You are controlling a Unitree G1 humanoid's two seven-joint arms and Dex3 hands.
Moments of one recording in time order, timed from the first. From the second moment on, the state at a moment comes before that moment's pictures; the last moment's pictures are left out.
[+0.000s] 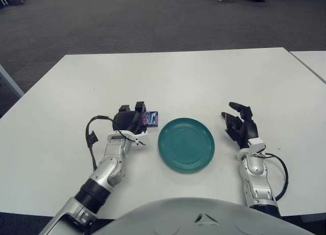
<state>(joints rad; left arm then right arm) -0.01 0.35 -0.47 0.00 1.02 0.36 0.03 0.21 -0.01 -0.06 0.11 -0.05 -0.23 -0.09</state>
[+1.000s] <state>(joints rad) -0.01 0.35 -0.41 -0.04 0.95 0.27 0.05 0.21 0.00 -0.07 0.12 -0.04 -0.26 -0.09</state>
